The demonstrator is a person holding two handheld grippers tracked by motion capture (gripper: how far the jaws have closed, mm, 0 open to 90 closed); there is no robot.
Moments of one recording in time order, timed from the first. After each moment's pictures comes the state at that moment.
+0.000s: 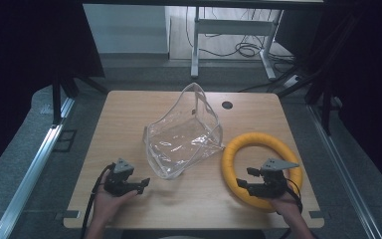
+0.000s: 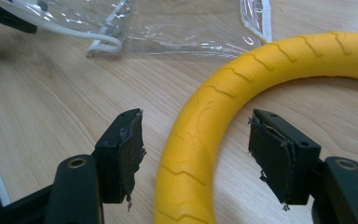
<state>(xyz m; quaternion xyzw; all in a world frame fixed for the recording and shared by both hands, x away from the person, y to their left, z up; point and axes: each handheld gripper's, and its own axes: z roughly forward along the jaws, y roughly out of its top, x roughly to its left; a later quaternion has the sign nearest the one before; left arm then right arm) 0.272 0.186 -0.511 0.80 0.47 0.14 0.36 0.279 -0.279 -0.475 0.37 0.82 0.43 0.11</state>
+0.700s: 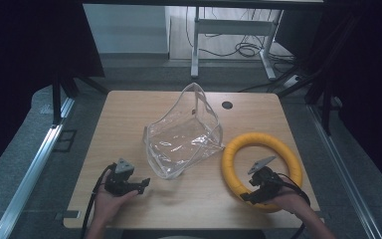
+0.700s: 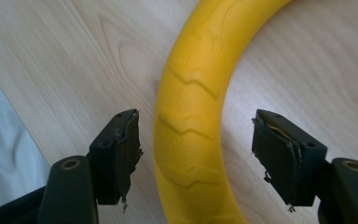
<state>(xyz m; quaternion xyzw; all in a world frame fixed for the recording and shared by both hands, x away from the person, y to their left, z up) 0.273 0.186 -0.512 0.80 0.47 0.14 0.35 0.289 -0.263 -0.478 0.32 0.92 0.21 0.03</state>
